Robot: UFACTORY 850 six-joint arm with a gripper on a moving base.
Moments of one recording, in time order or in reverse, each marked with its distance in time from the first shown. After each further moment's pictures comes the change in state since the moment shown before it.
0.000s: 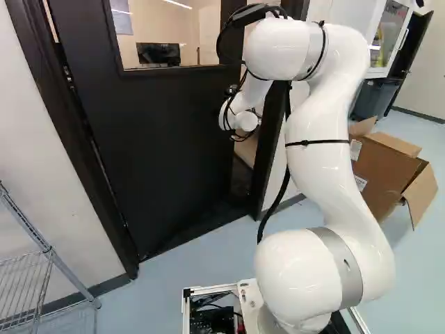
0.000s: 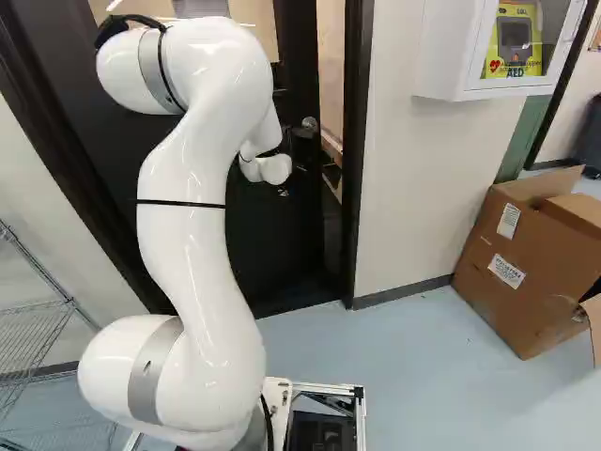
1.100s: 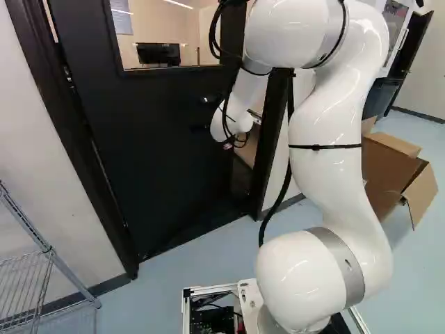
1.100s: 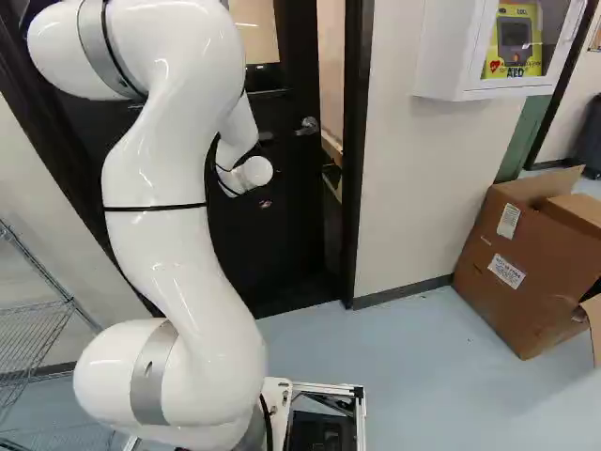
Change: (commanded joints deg) arm 6.7 6.0 7.8 -22.6 -4.0 0.0
